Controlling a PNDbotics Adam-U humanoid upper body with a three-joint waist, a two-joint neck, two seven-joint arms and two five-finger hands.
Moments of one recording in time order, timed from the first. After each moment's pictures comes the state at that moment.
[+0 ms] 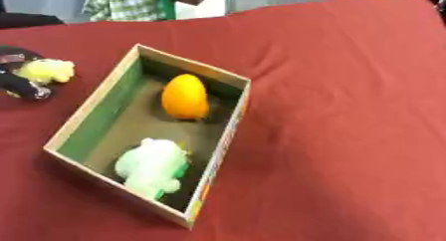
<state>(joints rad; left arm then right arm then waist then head) -0.97 0.61 -0.06 -0.97 -1.08 0.09 -0.74 -0.45 -0.54 -0.05 -1.98 -0.25 -0.08 -0.10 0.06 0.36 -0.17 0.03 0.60</state>
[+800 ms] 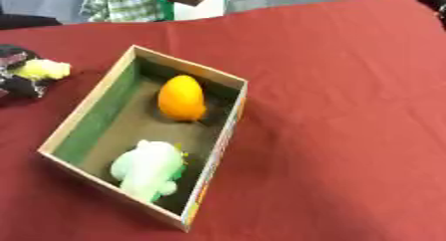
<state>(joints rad) -0.98 0.60 -0.05 -0.95 -1.06 0.16 -0.61 -0.45 -0.53 -0.05 -1.98 -0.25 -0.07 -0.09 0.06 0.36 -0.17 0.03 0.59</state>
